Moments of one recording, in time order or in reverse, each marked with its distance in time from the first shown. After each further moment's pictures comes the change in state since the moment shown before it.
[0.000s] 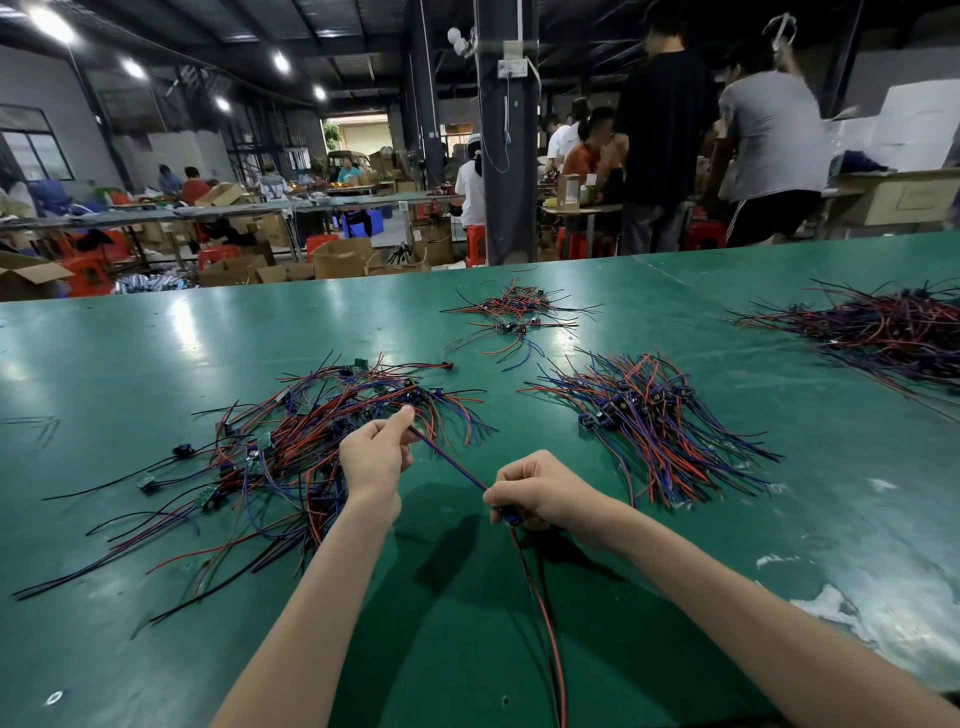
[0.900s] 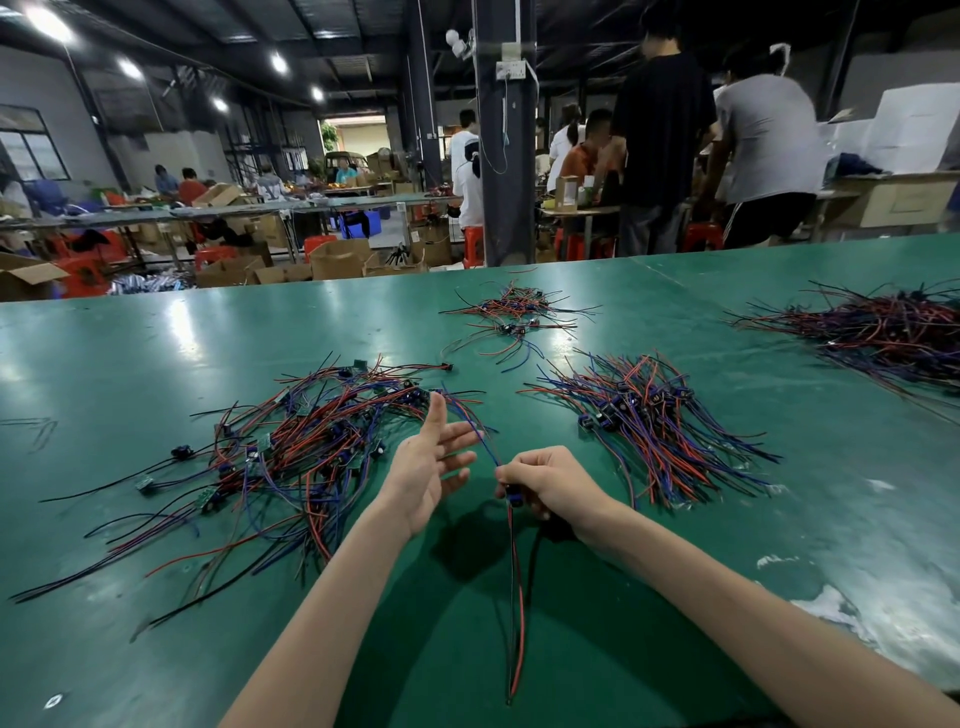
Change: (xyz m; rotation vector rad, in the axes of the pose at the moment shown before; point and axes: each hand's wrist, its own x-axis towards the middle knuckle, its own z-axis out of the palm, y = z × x) left_hand -0.030 0.001 0.016 -0.035 -0.499 -0.235; right_hand 0.006 0.008 -0.002 0.050 0.225 0.002
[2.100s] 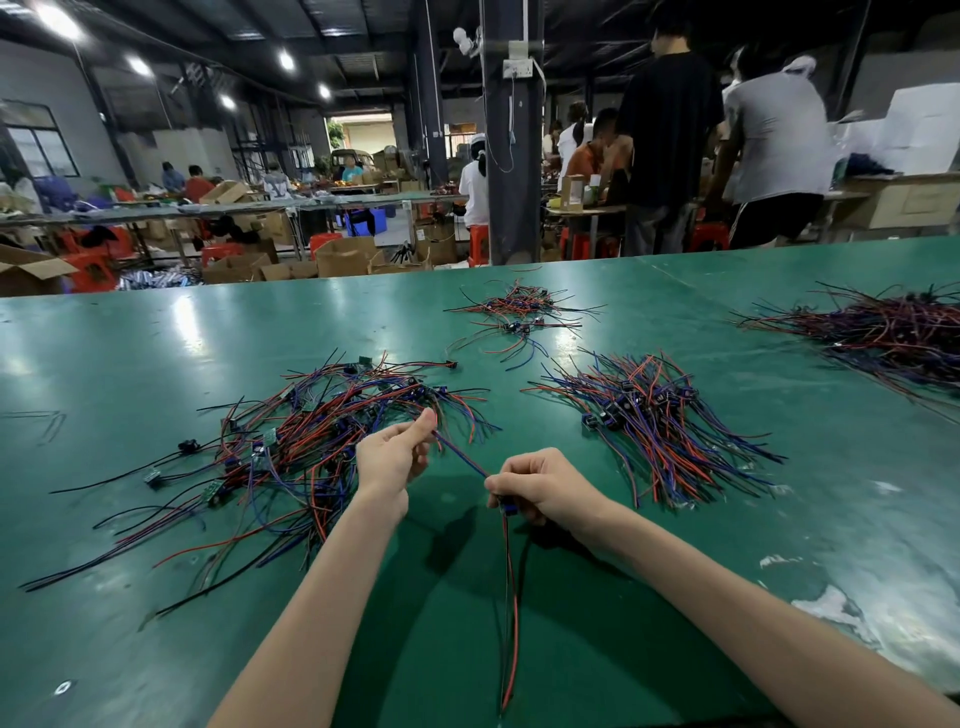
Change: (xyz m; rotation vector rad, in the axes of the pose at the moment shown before) left_hand 0.014 0.002 -0.028 -0.043 0.345 0.117; right_hand -0.004 0.000 0.003 -0.014 -0.168 -0.077
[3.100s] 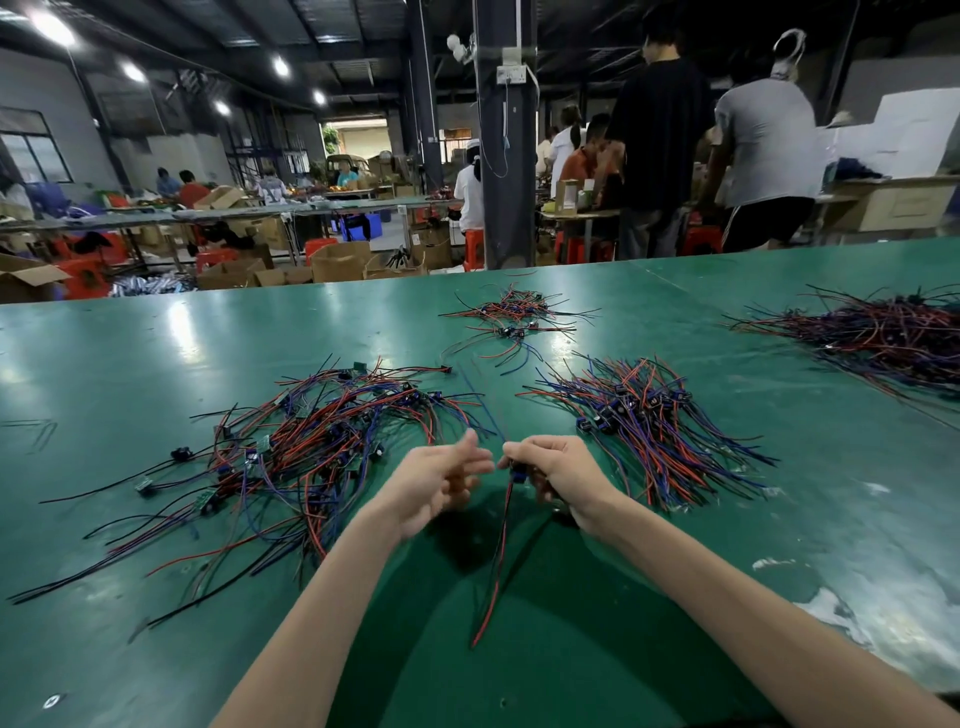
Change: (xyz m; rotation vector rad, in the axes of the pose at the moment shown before) left_hand -0.022 -0.005 0.015 0.250 -0.478 -0.179; right_hand 0.010 0.002 -0.014 0.182 0.267 0.004
